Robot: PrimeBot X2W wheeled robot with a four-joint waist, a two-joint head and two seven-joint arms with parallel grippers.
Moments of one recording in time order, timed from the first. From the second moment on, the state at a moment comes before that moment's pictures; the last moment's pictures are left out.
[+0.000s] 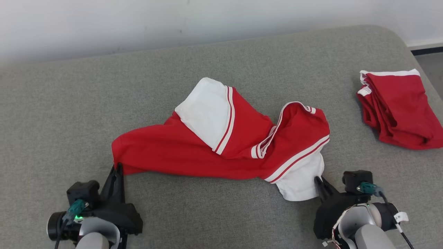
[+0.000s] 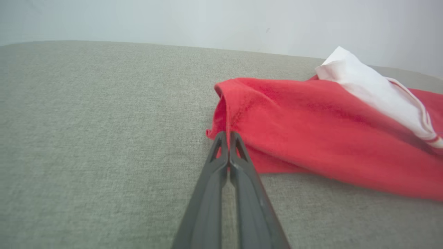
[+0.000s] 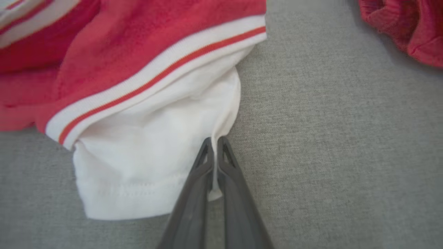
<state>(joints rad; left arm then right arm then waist) -0.37 0.07 -0.02 0.63 -0.16 -0.04 -0.26 -0.30 -0.06 0.06 0.54 0.11 0.13 0.15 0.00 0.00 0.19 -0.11</state>
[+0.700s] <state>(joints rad) -0.42 0.05 -0.04 0.31 -0.57 -0.12 -0.19 -0.43 -0.09 0.03 0.04 0.52 0.13 0.17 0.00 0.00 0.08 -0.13</state>
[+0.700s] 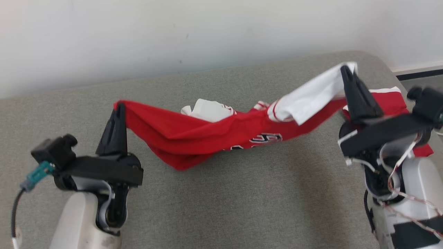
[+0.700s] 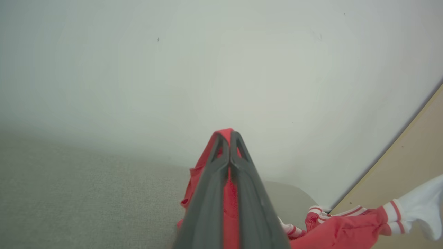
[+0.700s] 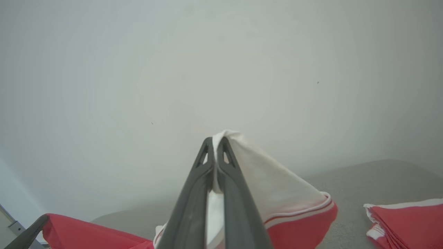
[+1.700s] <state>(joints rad) -1.42 0.28 0.03 0.37 -0.57 -0.04 -0.11 -1.63 -0.05 -0.16 0.64 0.49 0.13 -0.14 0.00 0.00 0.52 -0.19</state>
